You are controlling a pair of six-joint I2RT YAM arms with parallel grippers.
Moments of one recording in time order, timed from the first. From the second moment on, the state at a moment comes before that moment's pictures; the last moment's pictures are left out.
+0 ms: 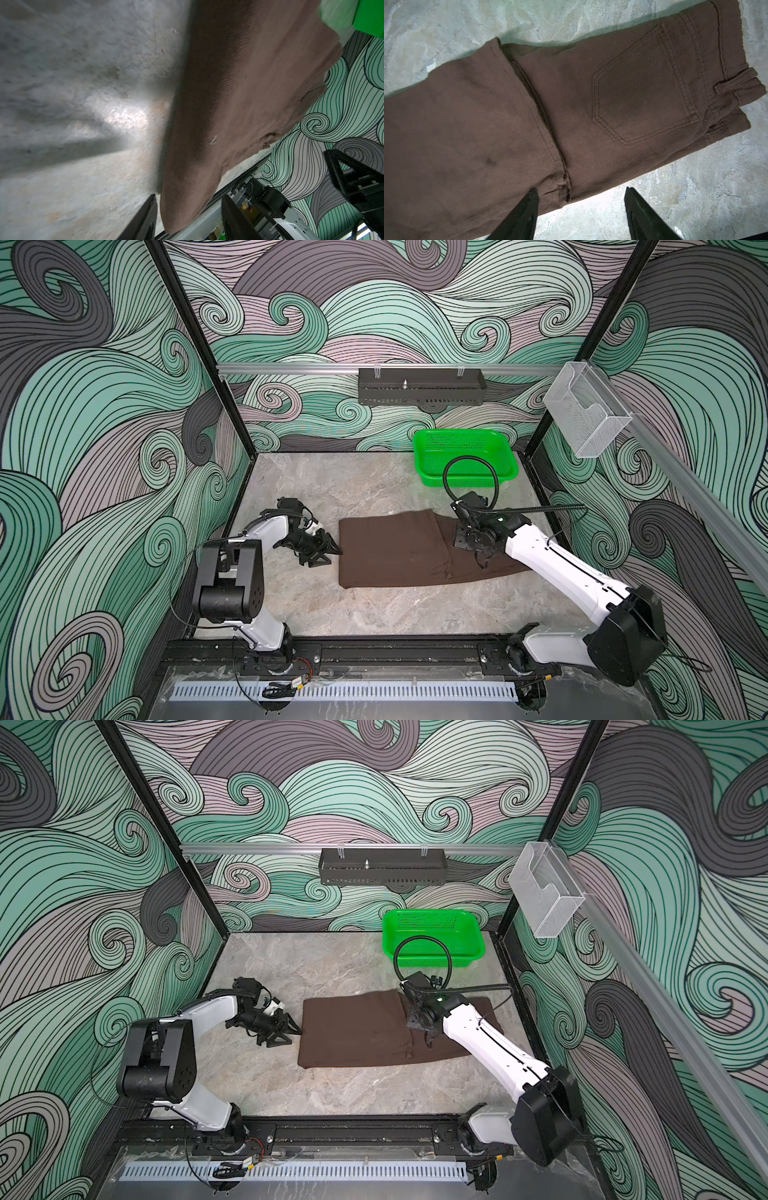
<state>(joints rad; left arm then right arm) -0.02 1.62 0.91 -0.82 0.71 -0.35 0.55 1.33 1.07 -0.97 0.28 0.73</state>
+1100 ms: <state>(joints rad) 0.24 1.61 1.34 -1.23 0.24 -0.25 0.29 1.20 0.96 -0.89 0.15 0.69</state>
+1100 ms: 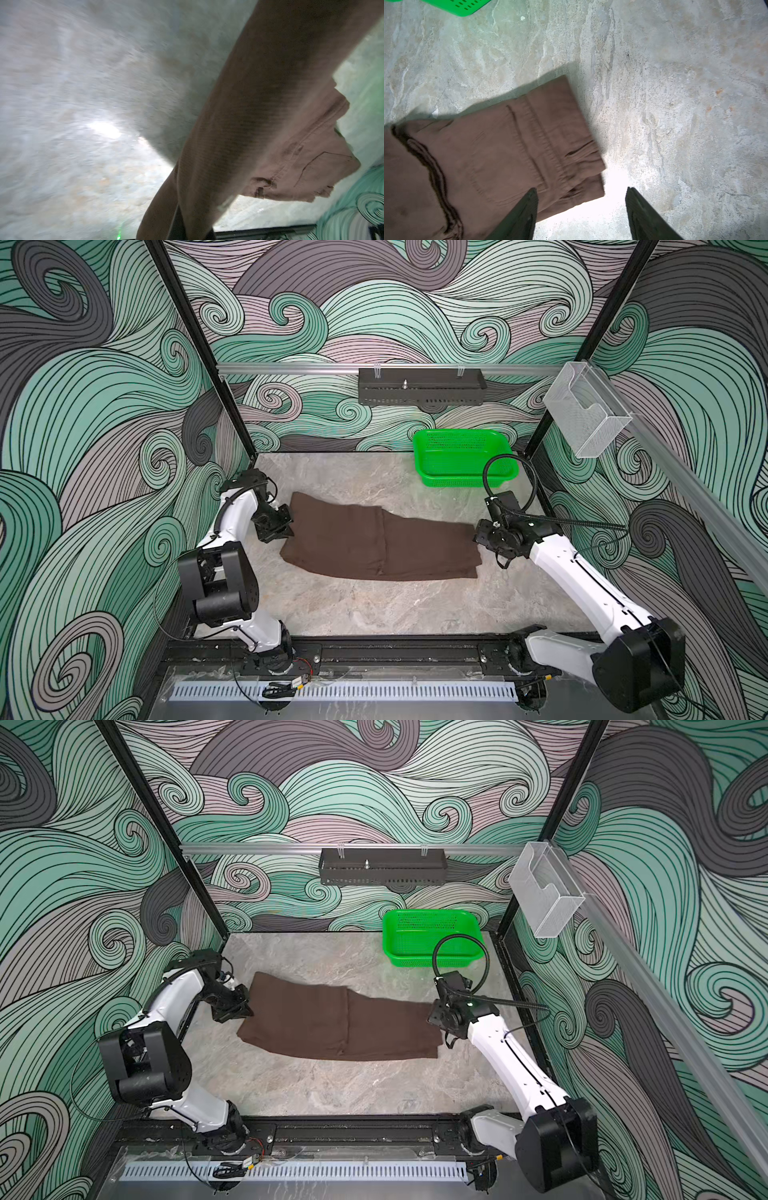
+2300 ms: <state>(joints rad) -0.68 1.88 1.69 -1.11 0.37 -0.63 0.22 1.60 0.77 -0.31 -0.40 0.66</state>
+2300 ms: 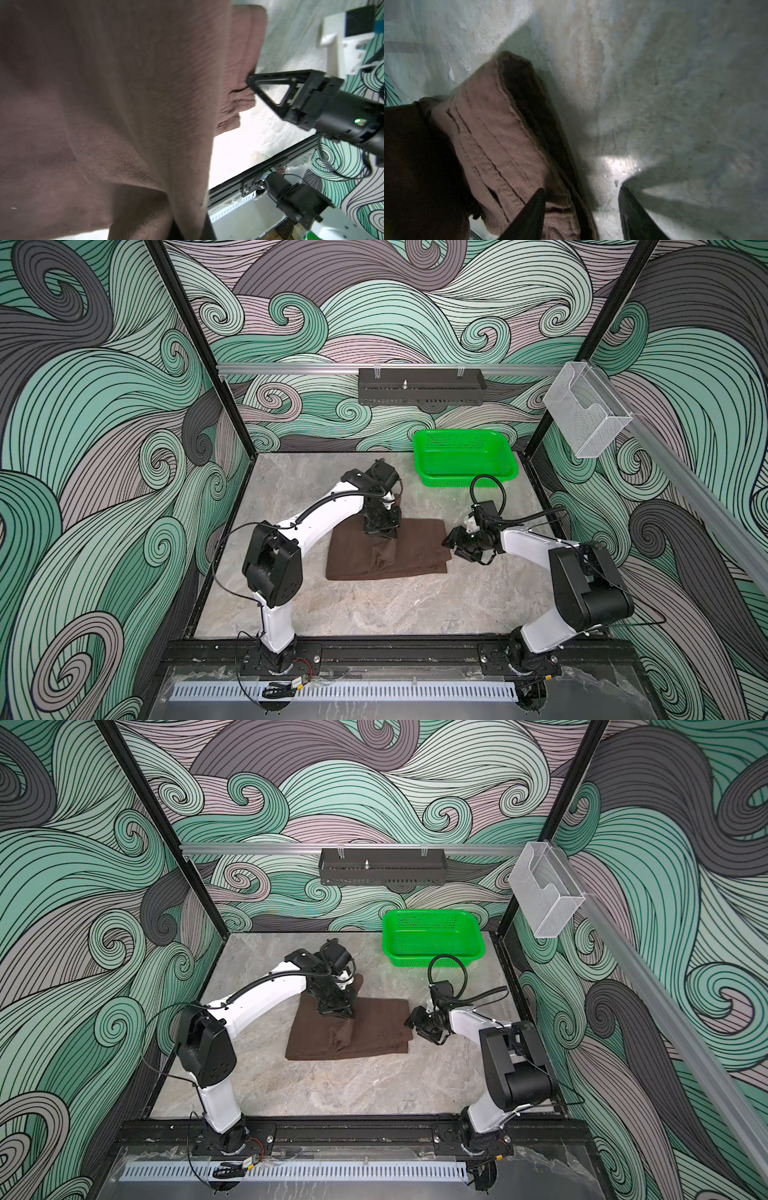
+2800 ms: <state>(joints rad) -0.80 2.13 1.95 -1.05 0.37 -0.76 0.22 1.61 0.73 -0.24 -0.46 0.66</state>
